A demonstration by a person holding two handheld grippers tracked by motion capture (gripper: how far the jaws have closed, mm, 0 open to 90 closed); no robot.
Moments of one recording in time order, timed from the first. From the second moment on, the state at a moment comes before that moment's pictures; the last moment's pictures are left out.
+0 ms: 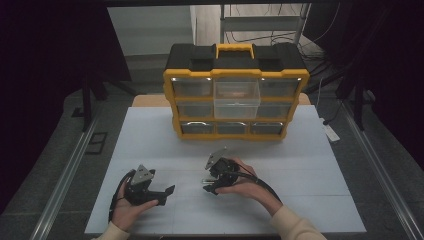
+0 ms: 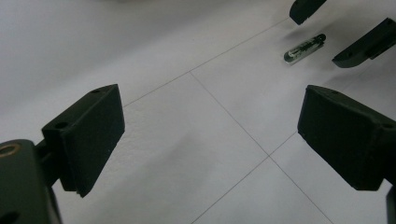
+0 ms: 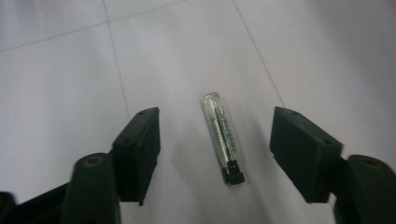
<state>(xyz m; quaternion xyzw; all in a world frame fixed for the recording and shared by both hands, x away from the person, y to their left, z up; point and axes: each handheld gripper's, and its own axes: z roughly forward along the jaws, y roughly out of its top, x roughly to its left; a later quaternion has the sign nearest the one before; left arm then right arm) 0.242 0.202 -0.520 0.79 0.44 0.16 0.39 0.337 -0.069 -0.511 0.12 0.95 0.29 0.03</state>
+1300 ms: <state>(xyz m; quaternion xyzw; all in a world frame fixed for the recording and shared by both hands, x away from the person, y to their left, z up) 0.242 0.202 -0.520 0.79 0.44 0.17 0.39 0.341 -0.060 -0.513 0.06 0.97 0.25 0.03</state>
